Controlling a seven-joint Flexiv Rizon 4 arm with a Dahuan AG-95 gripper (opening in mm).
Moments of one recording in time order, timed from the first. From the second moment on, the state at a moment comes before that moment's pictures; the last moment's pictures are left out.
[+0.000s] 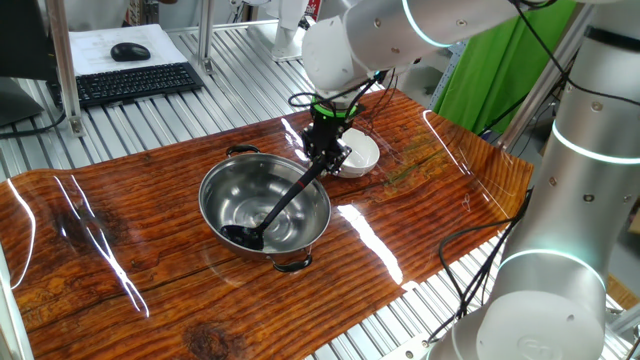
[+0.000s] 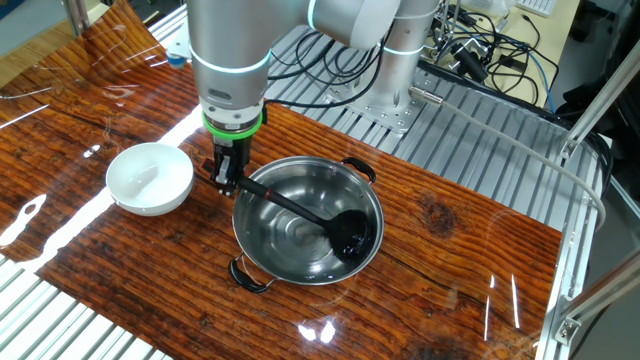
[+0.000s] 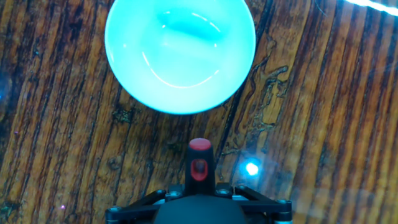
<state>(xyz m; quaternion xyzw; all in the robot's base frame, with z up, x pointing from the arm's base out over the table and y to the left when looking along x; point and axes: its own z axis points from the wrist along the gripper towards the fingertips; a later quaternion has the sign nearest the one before) 0.517 -0.099 0.085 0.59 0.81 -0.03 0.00</state>
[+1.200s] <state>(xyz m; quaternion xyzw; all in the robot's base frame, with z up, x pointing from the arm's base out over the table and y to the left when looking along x) 0.510 -0.103 0.115 0.58 0.82 -0.01 -0.02</state>
